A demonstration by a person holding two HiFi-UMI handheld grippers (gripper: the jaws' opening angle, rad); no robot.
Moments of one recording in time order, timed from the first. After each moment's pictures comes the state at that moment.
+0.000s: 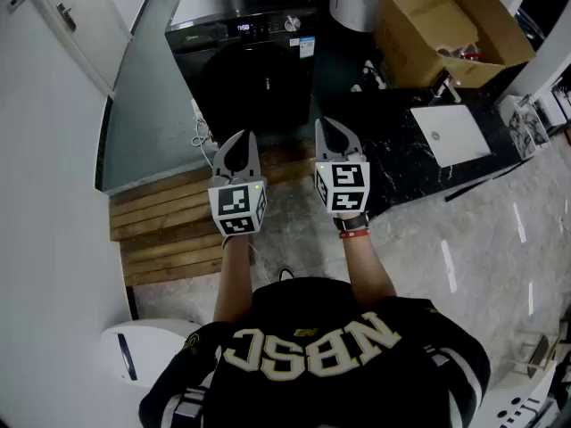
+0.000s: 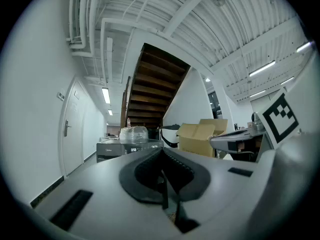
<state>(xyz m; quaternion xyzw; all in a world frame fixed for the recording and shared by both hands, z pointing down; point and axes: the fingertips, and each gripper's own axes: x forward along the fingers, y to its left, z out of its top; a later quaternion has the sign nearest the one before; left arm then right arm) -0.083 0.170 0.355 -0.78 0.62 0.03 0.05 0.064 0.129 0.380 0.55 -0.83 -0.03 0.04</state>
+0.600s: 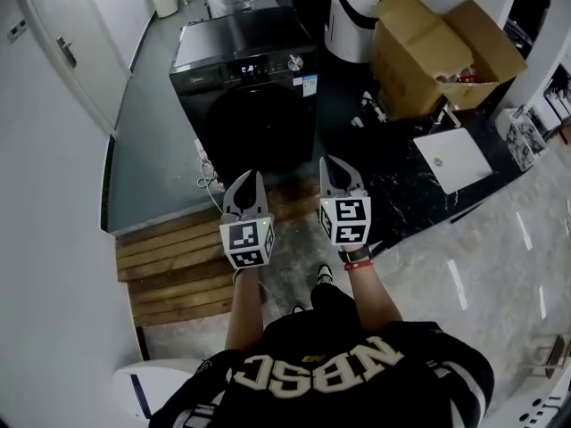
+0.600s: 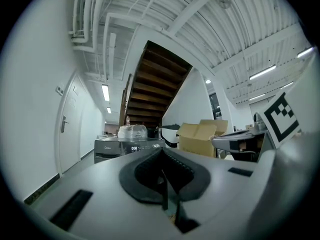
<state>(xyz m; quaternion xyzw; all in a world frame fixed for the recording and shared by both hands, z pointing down) -0.112 0.143 0.376 -0.79 0.61 0.04 0.03 0.043 0.108 0.398 0.57 -0.82 -0.01 0.05</state>
